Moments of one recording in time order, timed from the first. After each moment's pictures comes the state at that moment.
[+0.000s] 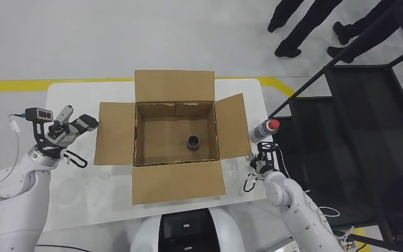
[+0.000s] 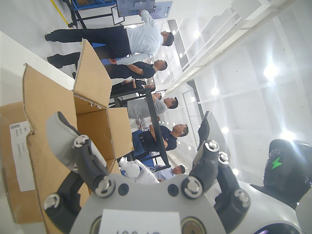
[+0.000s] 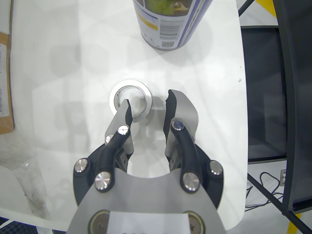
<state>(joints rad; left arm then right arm) 1.31 -1.01 -1.61 -1.33 -0.67 -0.46 -0.96 -1.60 -1.16 1.33 -1.44 -0.95 0.15 0.25</state>
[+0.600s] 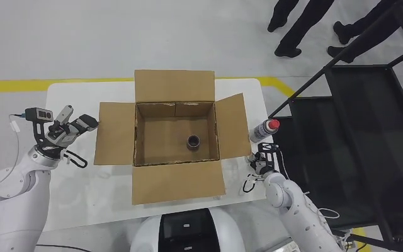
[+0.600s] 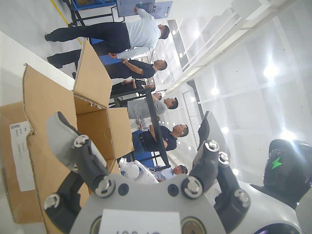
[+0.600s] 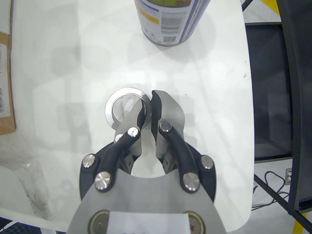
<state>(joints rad) 1.31 -1.01 -1.61 -1.33 -0.67 -0.46 -0.96 -1.63 -1.17 1.36 -1.46 -0.93 0.14 0.22</state>
